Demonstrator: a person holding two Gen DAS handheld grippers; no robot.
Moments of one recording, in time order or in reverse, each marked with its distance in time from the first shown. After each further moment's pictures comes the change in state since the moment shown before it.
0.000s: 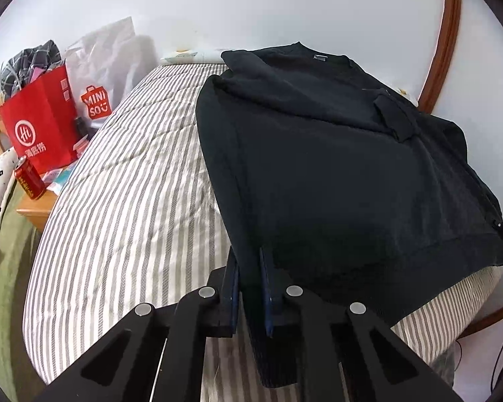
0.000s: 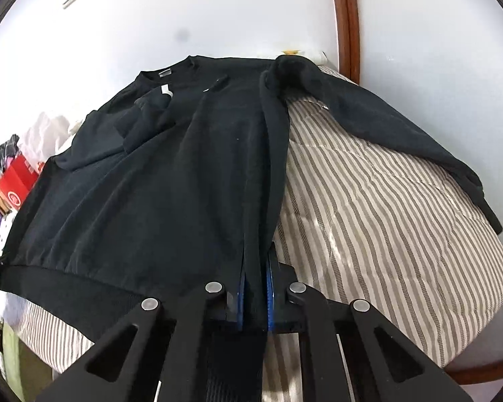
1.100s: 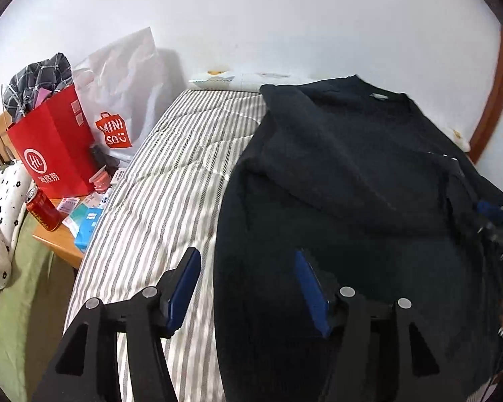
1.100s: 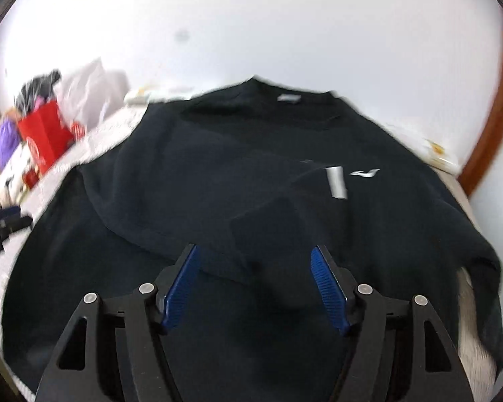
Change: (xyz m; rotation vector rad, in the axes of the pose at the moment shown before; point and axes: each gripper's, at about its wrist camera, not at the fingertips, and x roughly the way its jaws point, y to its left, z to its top) left arm 0.068 0.024 0.136 -0.094 -0.005 0.149; right arm 0.129 0.226 0.146 -0.413 0.001 0.084
